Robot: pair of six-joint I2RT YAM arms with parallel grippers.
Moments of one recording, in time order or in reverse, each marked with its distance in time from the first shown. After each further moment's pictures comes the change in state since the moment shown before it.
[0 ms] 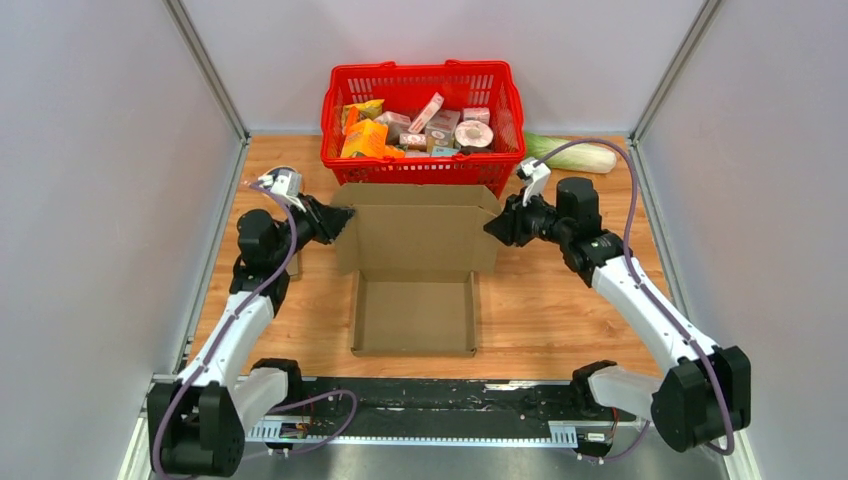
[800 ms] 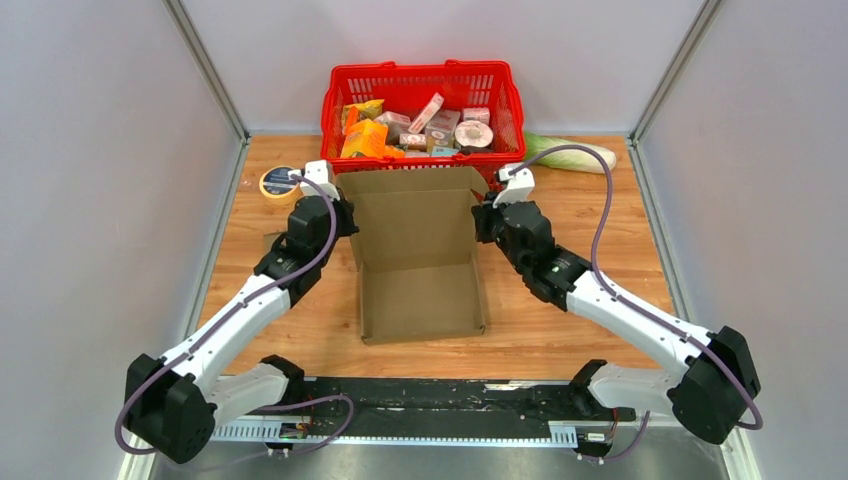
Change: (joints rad) left arm -0.432 0.021 0.223 -0.472 -0.958 0.106; right arm 0.425 -0.015 -0.027 0.175 0.885 0.247
